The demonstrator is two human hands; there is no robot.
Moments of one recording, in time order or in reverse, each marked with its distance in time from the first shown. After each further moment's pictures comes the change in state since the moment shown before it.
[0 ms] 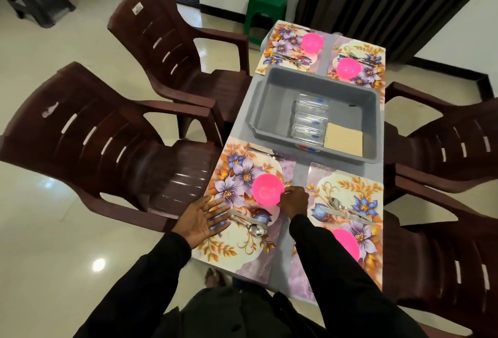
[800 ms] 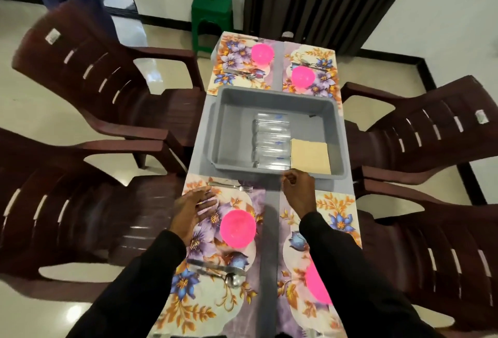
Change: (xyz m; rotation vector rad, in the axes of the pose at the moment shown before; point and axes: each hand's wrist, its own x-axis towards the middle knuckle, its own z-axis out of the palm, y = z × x) left_hand 0.089 0.079 0.131 0.372 0.024 0.346; right_hand 0.101 -0.048 -0.102 0.016 0.234 -0.308
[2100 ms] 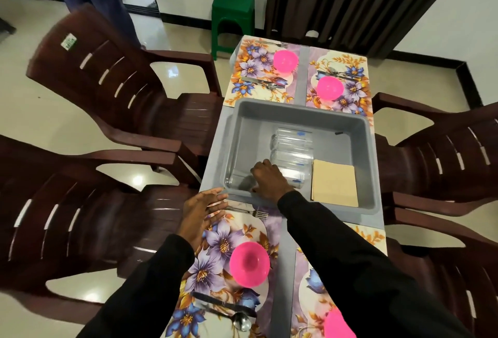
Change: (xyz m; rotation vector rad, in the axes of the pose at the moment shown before) left_hand 0.061 0.045 0.017 0.007 0.027 0.003; right_hand 0.121 -0.069 0.104 -0.769 -0.587 -0.547
